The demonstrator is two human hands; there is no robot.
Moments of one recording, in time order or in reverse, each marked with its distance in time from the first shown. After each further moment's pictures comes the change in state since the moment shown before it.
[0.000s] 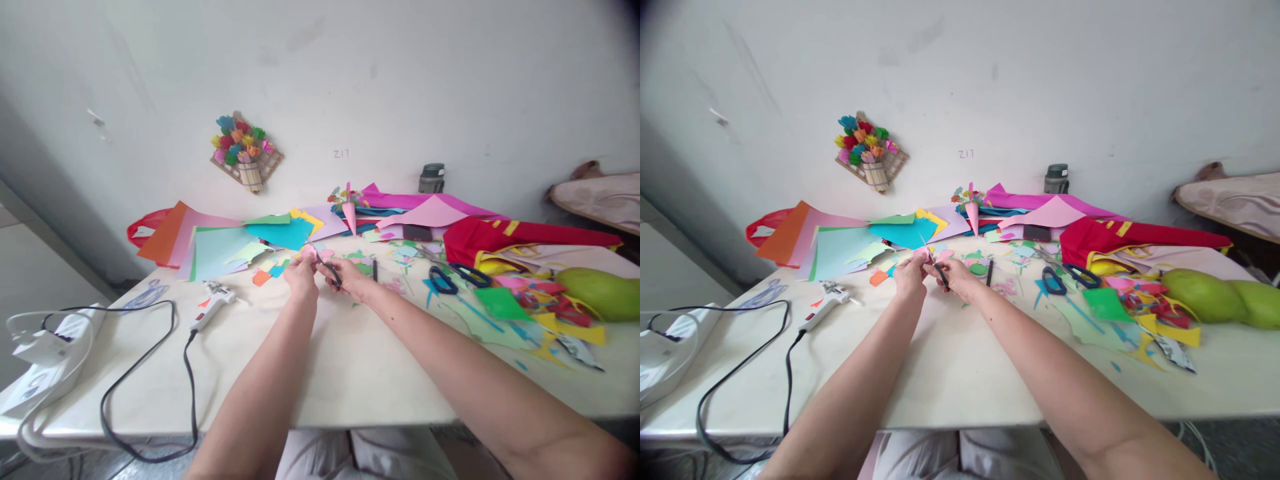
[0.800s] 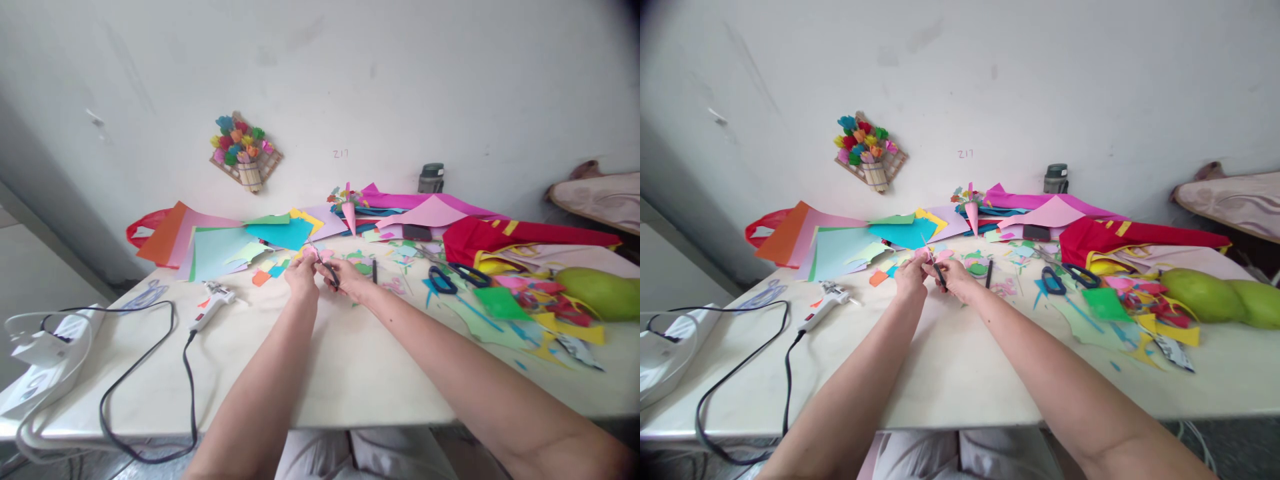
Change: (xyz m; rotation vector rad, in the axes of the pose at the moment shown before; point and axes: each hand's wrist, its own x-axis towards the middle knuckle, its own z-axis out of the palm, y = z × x) left_hand 0.000 -0.002 -0.001 -0.028 -0.022 -0.026; right_hand -0.001 0.001 0.003 0.029 0.031 0.018
